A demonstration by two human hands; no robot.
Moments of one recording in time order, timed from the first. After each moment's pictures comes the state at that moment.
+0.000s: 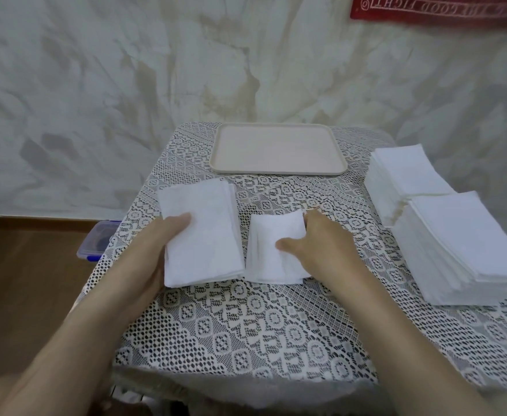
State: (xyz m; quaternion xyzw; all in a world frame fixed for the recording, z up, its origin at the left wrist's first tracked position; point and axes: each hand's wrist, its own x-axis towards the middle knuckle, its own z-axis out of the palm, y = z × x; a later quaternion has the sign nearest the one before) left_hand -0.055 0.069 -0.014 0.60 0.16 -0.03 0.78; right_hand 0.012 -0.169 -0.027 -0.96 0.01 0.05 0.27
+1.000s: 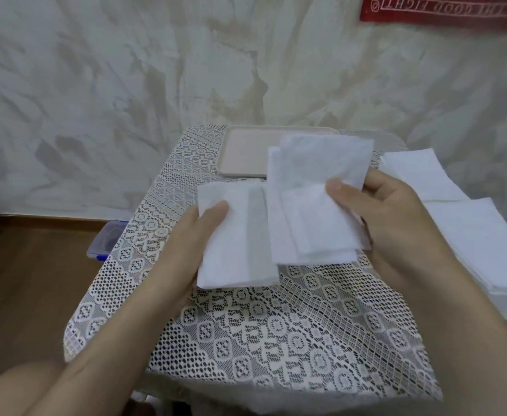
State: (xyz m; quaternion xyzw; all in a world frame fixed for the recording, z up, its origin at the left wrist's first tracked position) left_hand -0.038 0.031 -0.014 0.66 0.11 0.00 0.75; right_hand -0.009 -0.203 0.039 -0.63 -0.06 0.01 0.78
